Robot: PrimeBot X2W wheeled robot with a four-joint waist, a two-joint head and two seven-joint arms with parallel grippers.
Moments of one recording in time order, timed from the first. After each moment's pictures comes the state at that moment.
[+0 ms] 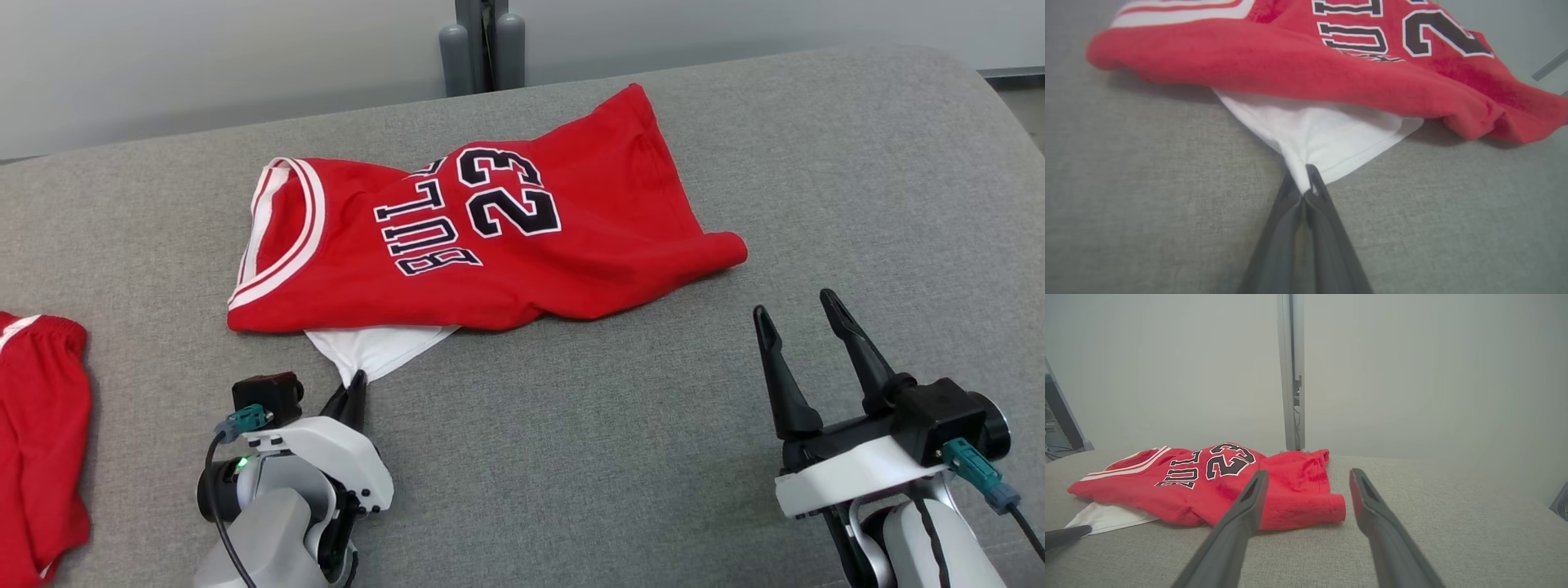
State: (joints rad) left arm -0.54 0.05 -0.41 1.06 -0.63 -0.05 -0.25; right arm -0.20 -0.06 0.13 0.20 0.12 0.13 -0.26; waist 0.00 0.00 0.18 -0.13
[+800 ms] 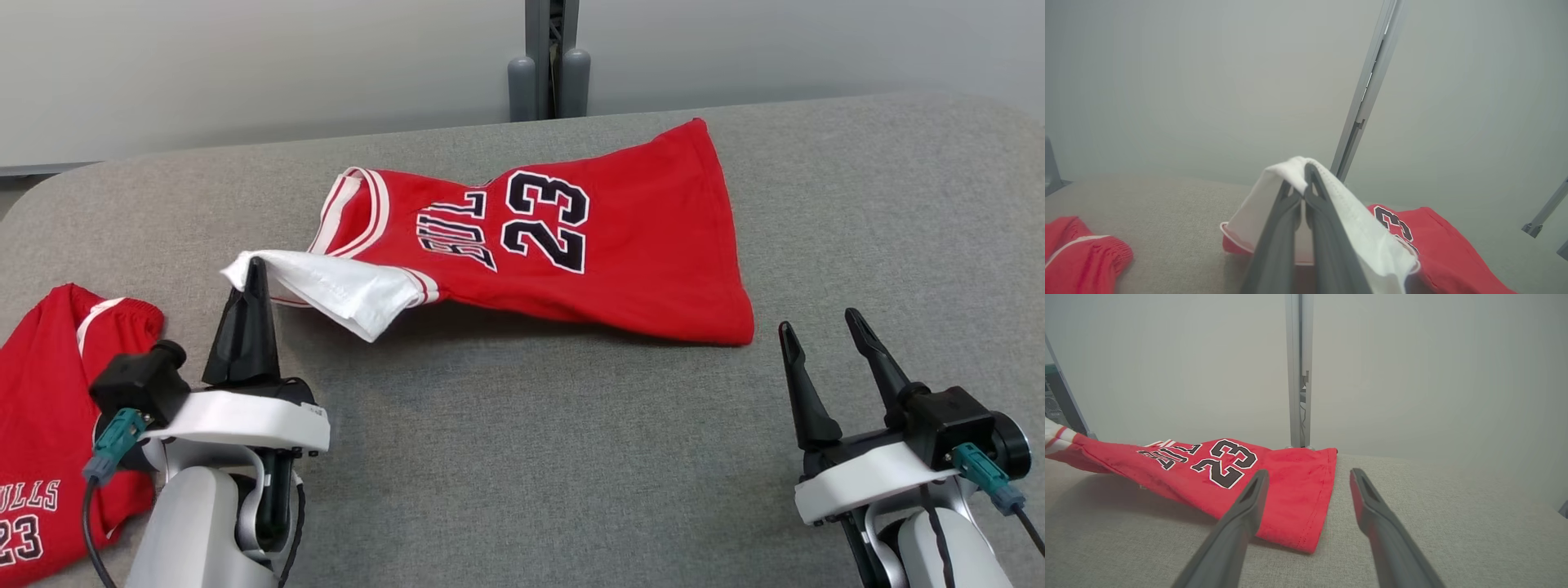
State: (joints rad) left arm -0.30 0.05 -0.03 0.33 -0.37 -0.02 -0.26; right arm -0.20 -0.06 0.07 0.27 0.08 0.13 -0.26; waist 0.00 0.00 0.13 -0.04
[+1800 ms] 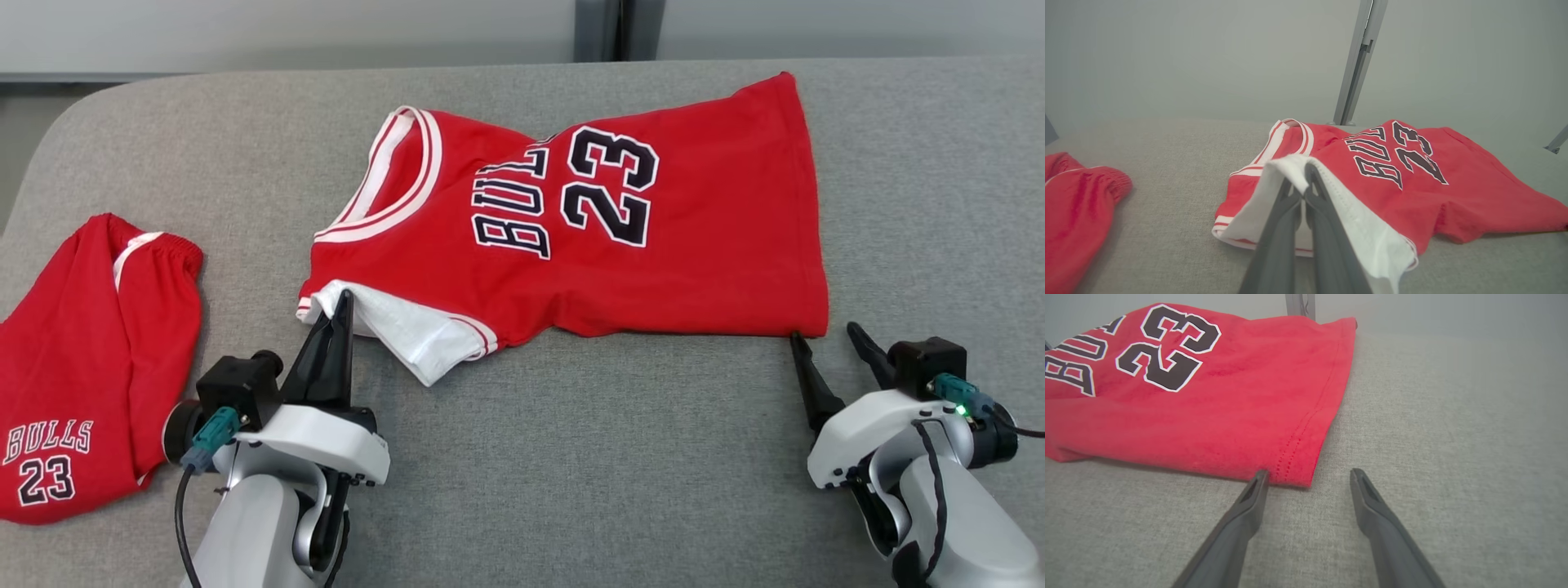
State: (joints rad) left arm -0.31 0.05 -0.17 0.43 -0.29 -0.03 -0.26; right arm -0.49 -0.14 0.18 0.86 0.23 0.13 -0.26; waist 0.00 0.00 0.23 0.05
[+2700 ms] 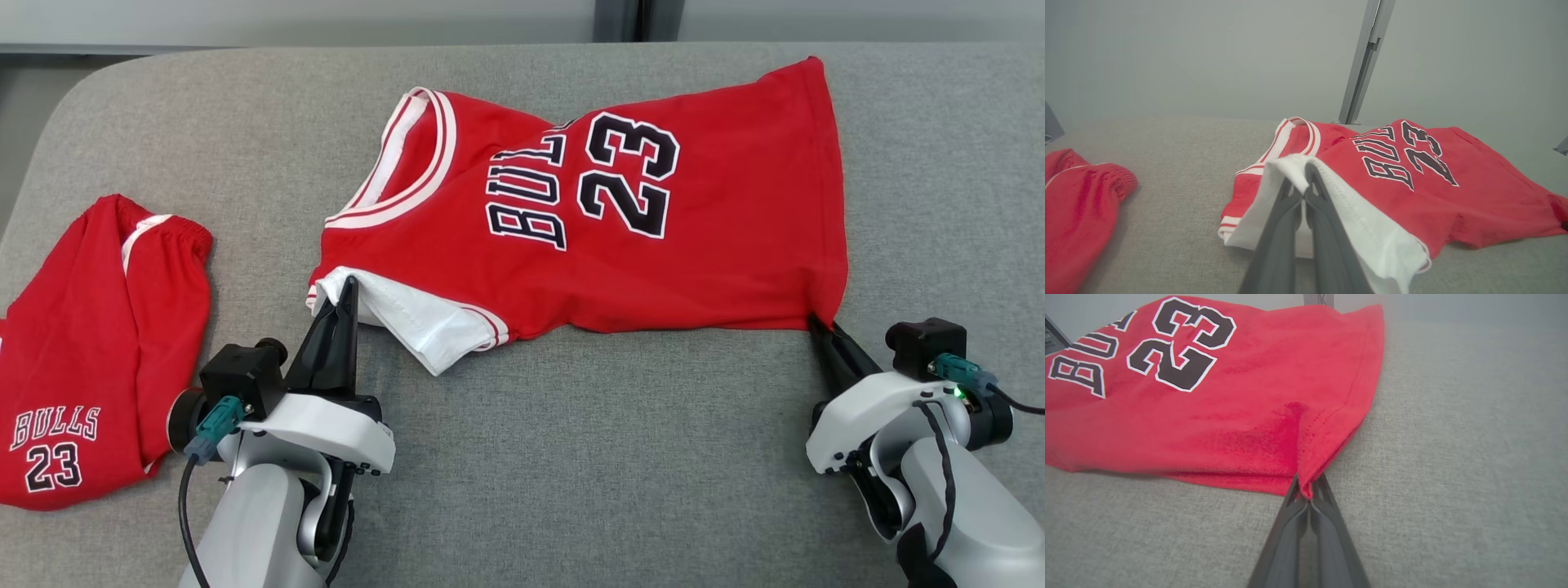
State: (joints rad) left arm -0.34 0.05 -0.19 0.42 -0.30 -0.02 -0.26; right arm -0.55 -0.19 0.32 0.89 0.38 0.13 -0.27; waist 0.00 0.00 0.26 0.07
